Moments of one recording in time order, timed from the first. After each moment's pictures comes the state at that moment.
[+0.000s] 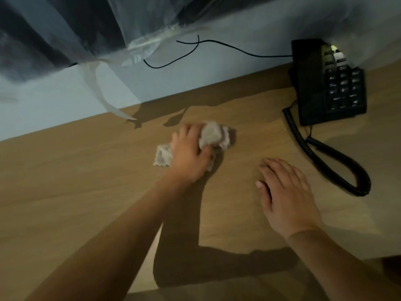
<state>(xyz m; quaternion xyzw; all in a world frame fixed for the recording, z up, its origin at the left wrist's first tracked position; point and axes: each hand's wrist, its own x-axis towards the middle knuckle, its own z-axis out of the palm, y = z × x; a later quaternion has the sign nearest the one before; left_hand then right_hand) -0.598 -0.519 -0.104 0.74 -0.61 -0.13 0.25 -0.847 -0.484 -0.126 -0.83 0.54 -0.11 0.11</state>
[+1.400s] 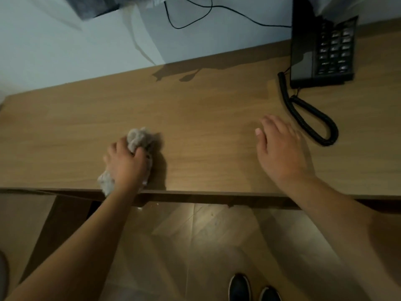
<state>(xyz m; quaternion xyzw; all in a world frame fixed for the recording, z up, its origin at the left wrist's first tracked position) -0.612 -0.302 -0.086 0.96 -0.22 -0.03 0.19 -0.900 -0.466 -0.093 -0.83 0.49 -0.17 0.20</state>
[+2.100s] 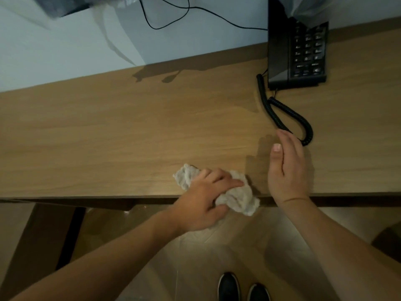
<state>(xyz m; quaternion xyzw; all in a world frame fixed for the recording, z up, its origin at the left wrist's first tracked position) -0.770 -0.332 -0.096 0.59 -0.74 -0.27 0.17 -0.954 -0.449 -0.123 -0.70 0.53 -0.35 0.32</state>
